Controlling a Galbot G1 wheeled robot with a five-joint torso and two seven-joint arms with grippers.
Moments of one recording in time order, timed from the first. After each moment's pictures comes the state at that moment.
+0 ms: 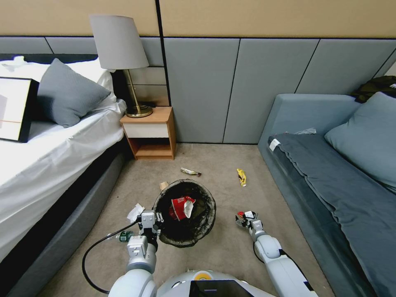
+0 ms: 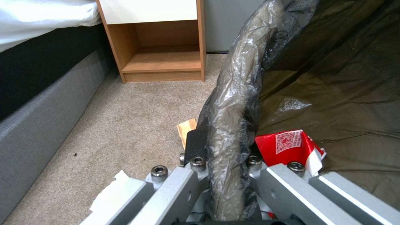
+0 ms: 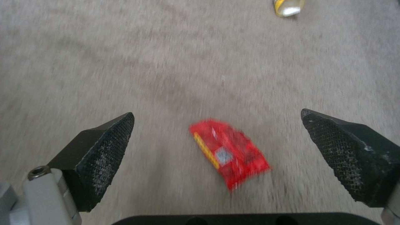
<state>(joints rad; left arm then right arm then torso) 1.85 -1.47 -0.33 -2.43 0.02 0.36 -0.27 -1.23 1.27 0.41 1.36 0.00 -0.20 -0.04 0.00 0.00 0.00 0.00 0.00</state>
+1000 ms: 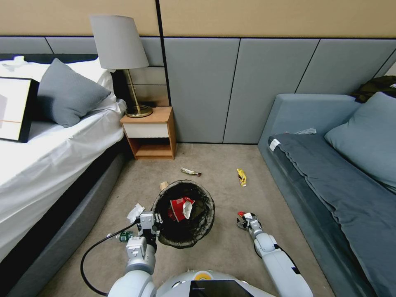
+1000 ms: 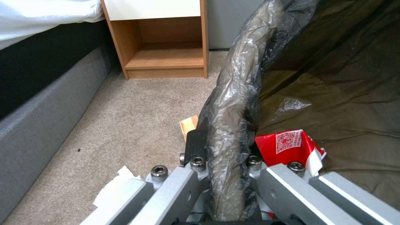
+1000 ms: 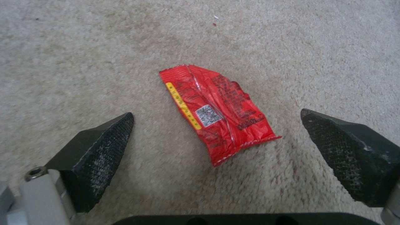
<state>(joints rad) 1.86 -1.47 -0.34 -2.44 0.01 0.36 -0.27 -1.12 1.28 0.42 1.07 -0.08 -0.10 -0.07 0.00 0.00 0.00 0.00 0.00</state>
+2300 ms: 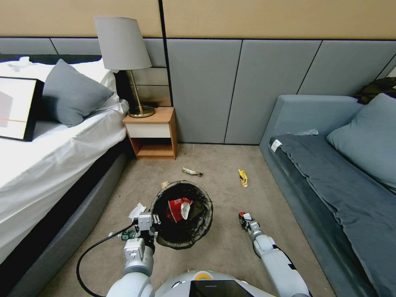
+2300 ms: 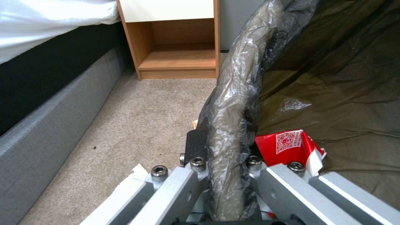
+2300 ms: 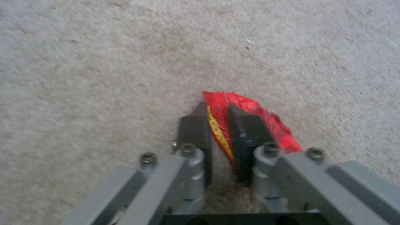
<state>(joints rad) 1.87 -1.47 -0.34 -2.45 0.02 0.35 -0.28 -1.09 1.29 0.43 0.93 -0.08 0.00 -0.09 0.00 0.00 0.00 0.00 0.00</state>
